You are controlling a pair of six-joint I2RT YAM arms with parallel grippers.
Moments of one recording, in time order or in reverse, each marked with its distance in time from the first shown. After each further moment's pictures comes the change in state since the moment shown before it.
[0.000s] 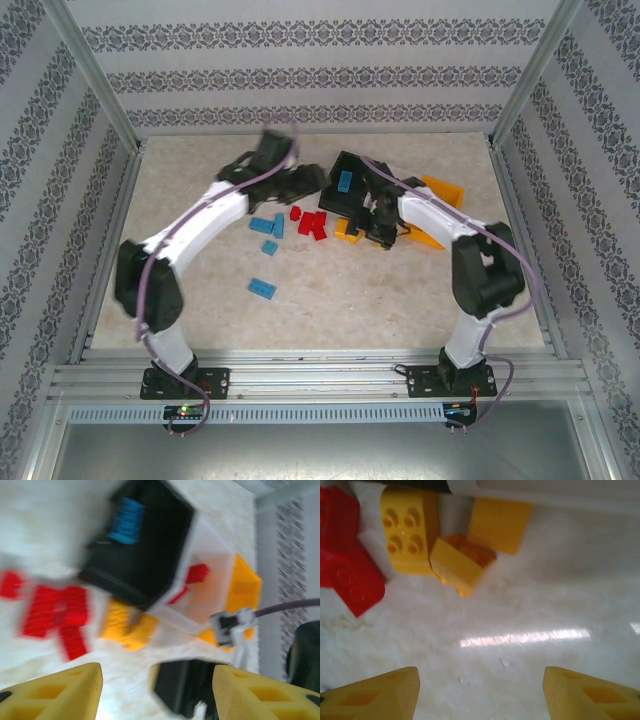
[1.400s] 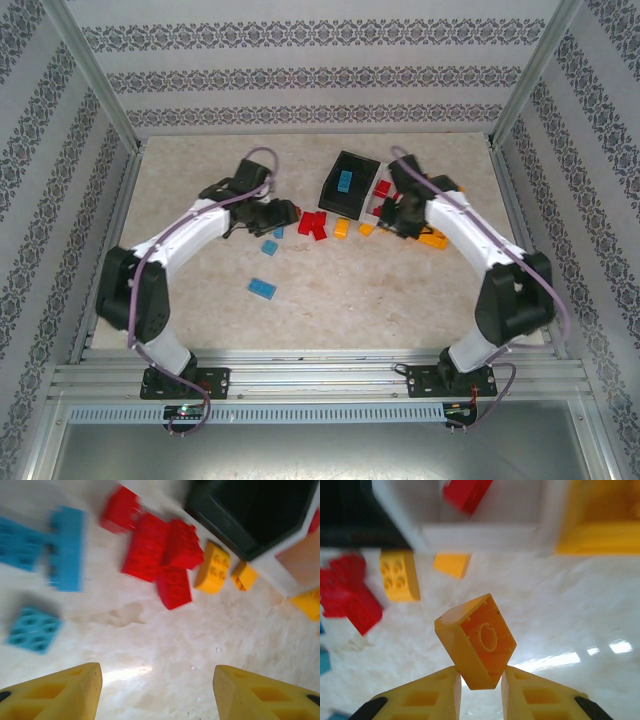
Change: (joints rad) left arm 0.040 0.002 -0.202 -0.047 0.071 0.149; right arm -0.125 -0.282 -0.079 -0.079 0.135 0.026
